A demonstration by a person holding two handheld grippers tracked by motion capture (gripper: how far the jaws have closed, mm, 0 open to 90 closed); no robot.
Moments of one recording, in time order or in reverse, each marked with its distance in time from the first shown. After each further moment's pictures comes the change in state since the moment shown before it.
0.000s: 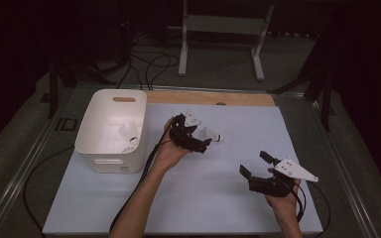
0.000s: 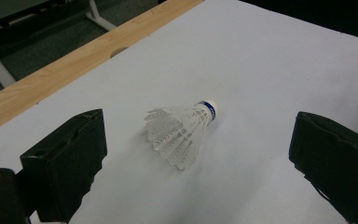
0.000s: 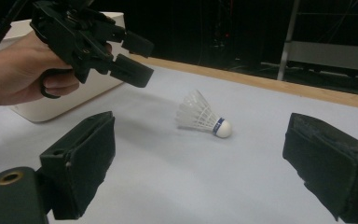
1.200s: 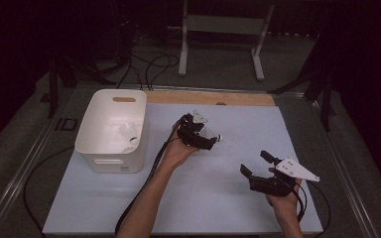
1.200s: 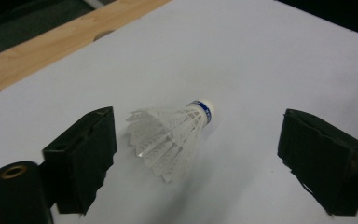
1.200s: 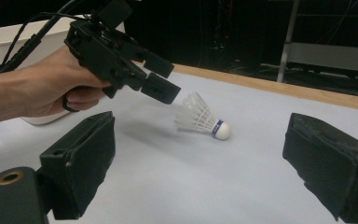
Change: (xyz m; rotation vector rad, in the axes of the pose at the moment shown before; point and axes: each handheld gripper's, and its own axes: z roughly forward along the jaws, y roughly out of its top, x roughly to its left) left arm 0.000 0.002 0.033 0.061 -0.031 -0.076; right arm -0.002 0.001 -0.001 -0.009 0.000 0.003
